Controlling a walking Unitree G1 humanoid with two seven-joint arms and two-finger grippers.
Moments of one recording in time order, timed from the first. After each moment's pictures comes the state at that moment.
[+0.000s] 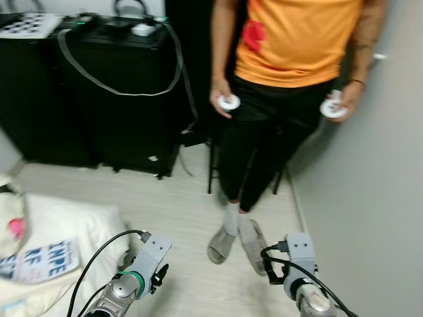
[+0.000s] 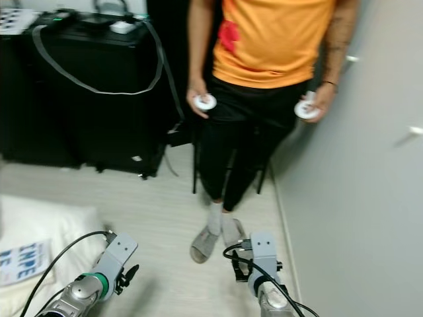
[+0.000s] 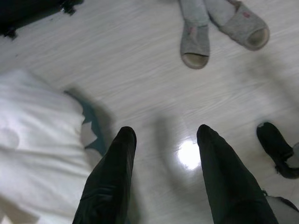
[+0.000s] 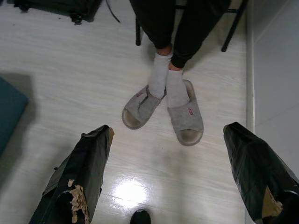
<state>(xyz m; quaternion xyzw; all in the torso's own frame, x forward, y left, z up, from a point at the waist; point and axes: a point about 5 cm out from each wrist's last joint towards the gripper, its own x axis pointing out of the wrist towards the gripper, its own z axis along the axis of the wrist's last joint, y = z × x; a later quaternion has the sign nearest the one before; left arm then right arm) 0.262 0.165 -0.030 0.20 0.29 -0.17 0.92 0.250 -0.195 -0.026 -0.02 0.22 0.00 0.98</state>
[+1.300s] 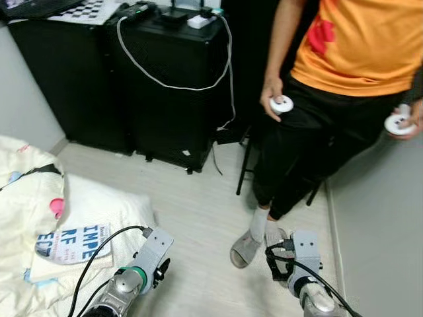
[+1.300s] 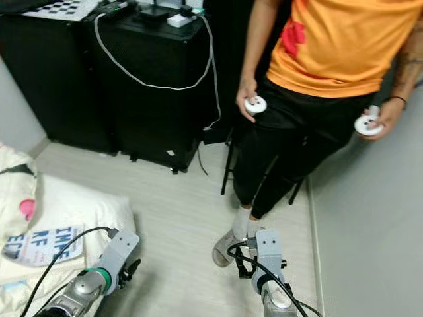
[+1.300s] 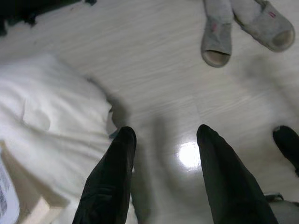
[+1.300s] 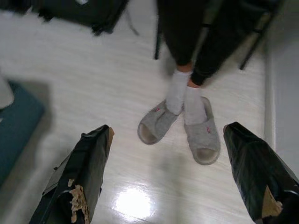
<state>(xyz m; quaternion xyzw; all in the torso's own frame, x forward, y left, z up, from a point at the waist) 0.269 0.162 -0.025 0.20 0.28 -0.16 0.93 0.256 -0.193 -0.018 -0.02 0.18 0.00 0.98</state>
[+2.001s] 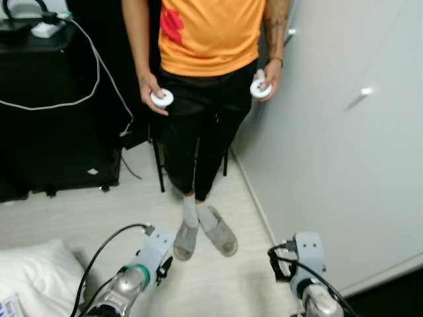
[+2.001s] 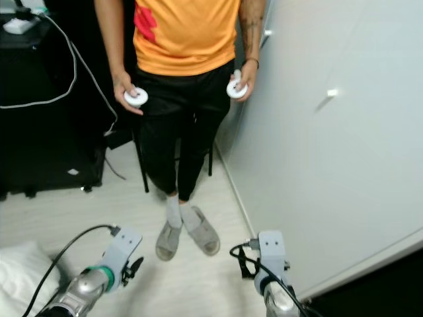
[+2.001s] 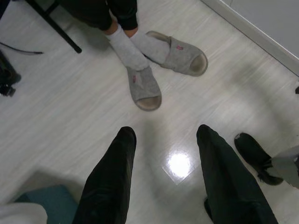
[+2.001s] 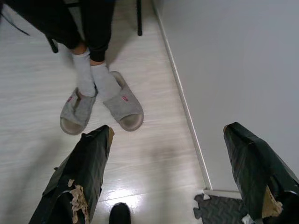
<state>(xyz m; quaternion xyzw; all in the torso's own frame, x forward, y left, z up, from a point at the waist) 0.276 0.154 -0.020 0.19 0.27 -0.16 0.93 0.255 -0.198 -0.018 -0.03 0.19 0.00 0.98</state>
